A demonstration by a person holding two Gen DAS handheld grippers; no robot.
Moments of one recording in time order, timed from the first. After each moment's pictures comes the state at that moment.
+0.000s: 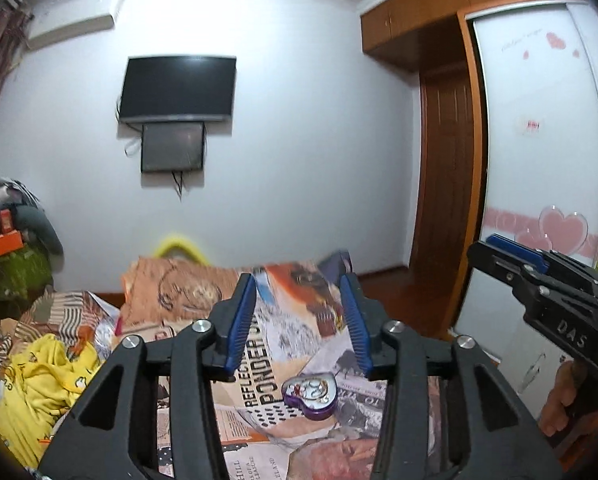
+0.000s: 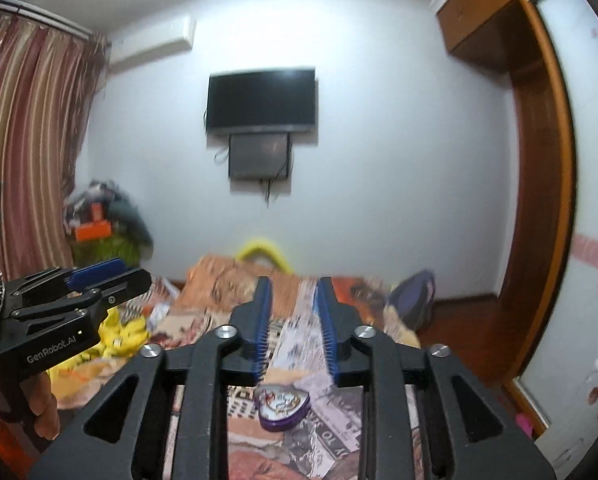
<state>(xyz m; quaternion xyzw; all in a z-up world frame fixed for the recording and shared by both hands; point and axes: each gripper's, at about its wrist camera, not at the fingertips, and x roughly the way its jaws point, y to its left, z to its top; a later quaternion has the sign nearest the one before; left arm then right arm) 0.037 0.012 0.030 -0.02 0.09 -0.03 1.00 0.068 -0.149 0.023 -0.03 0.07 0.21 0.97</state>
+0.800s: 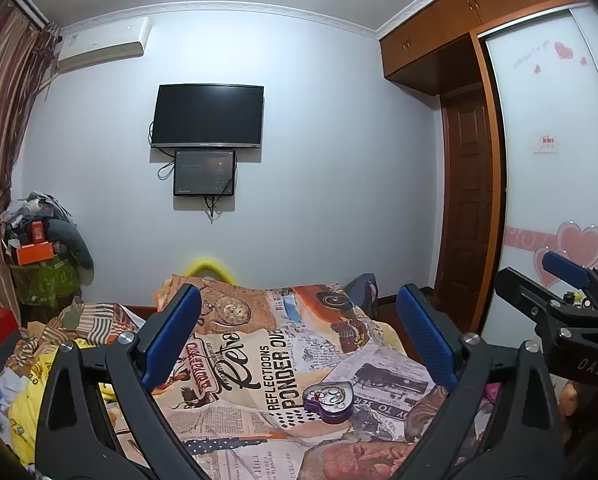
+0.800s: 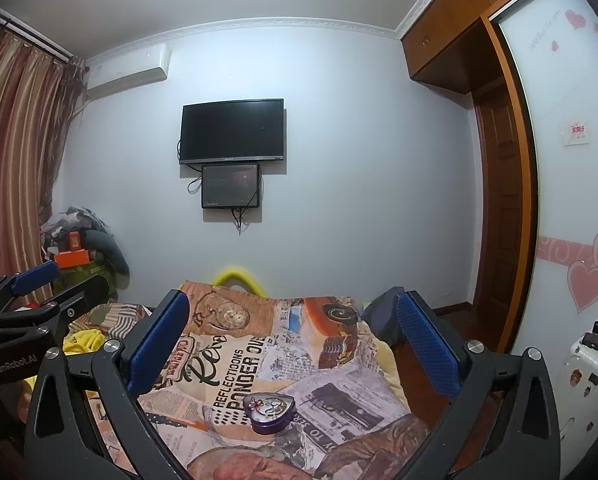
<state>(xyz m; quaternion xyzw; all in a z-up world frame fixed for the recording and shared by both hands) -0.006 0.005 0.032 -0.01 0.05 0.03 1.00 0.032 -0.155 0.017 -0.01 0.03 0.16 0.99</state>
